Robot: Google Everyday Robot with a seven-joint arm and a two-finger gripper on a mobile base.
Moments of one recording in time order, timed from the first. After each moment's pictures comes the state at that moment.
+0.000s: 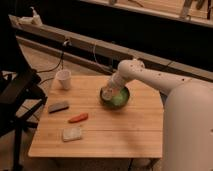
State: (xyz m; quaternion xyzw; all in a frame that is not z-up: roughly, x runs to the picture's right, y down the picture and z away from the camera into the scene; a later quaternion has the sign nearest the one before) arm 0.033 0.009 0.873 -0.05 -0.28 -0.47 0.83
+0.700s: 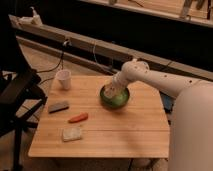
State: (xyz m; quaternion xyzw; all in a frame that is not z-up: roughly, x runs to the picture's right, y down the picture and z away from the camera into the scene) arm 0.050 0.000 0.871 -0.04 -0.27 -0.44 0.85
